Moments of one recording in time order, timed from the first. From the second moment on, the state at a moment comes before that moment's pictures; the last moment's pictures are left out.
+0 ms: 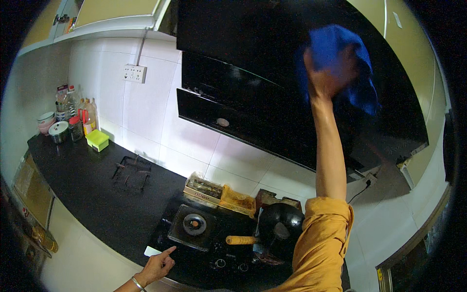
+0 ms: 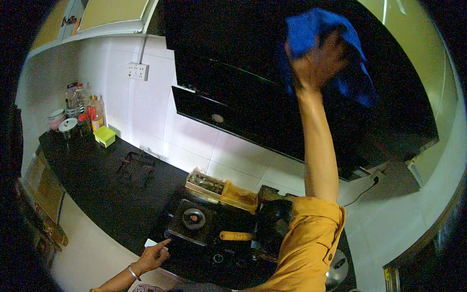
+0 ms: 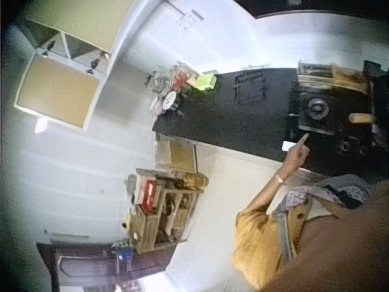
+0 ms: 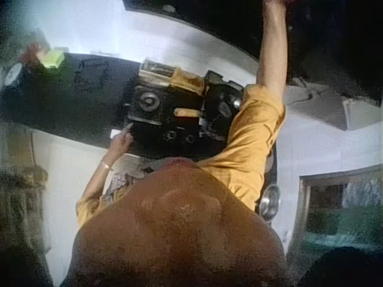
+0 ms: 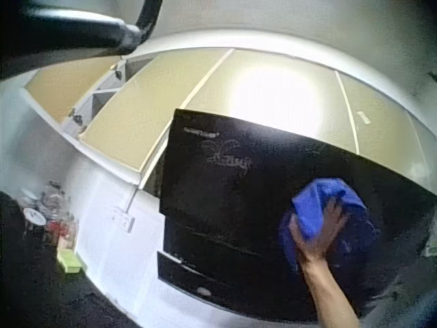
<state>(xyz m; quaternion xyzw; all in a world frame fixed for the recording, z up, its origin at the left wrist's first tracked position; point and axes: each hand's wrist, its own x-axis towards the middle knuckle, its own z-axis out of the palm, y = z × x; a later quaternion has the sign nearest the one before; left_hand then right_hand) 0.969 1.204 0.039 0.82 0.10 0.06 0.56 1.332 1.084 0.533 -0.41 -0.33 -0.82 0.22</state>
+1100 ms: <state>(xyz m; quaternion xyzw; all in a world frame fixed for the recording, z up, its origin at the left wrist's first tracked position) 0.997 1.101 0.045 0.83 0.12 0.07 0.54 1.402 1.050 0.460 -0.52 -0.55 -0.65 0.01</state>
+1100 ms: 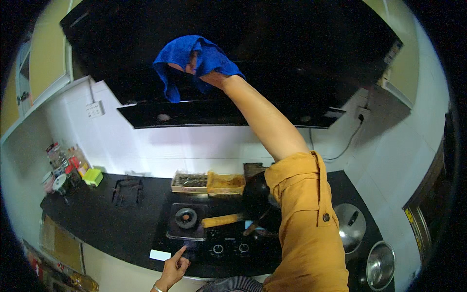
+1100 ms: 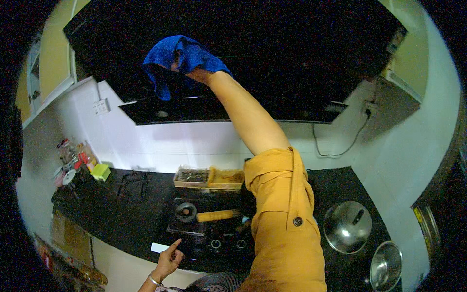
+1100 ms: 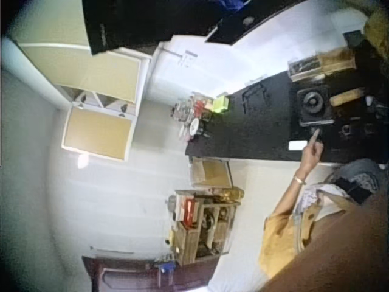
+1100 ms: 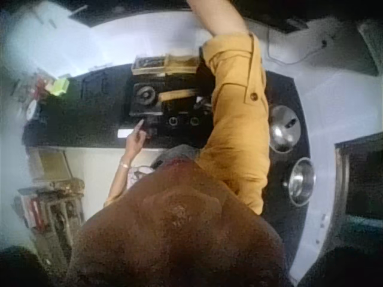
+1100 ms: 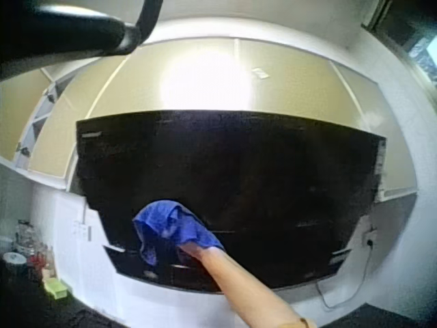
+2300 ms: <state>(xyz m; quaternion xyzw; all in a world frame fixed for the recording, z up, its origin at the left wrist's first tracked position) 1.013 1.016 0.035 0.83 0.10 0.07 0.54 1.454 0.900 0.410 -0.42 -0.17 -0.61 0.65</state>
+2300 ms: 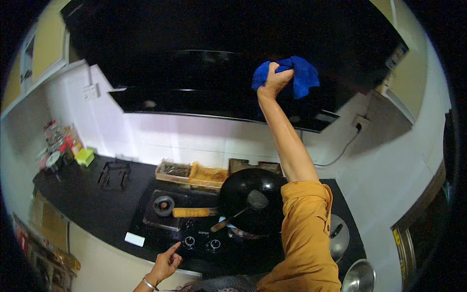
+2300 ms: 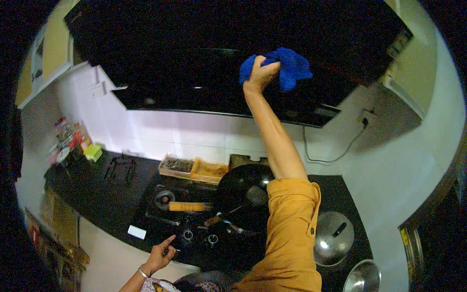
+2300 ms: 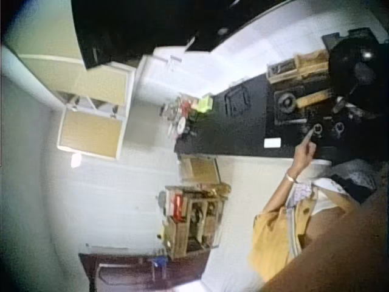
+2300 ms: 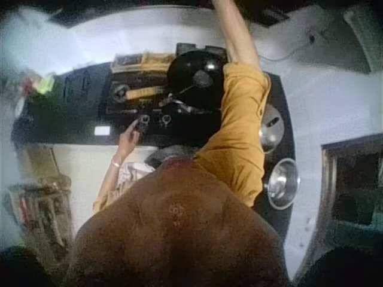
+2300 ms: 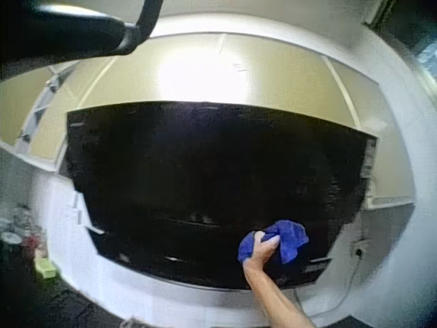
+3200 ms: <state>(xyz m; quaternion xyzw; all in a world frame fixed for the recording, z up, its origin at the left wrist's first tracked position) 0.799 1.183 -0.045 0.72 0.38 0.22 0.54 1.340 1.399 0.369 -0.55 -0.54 -0.58 0.27</state>
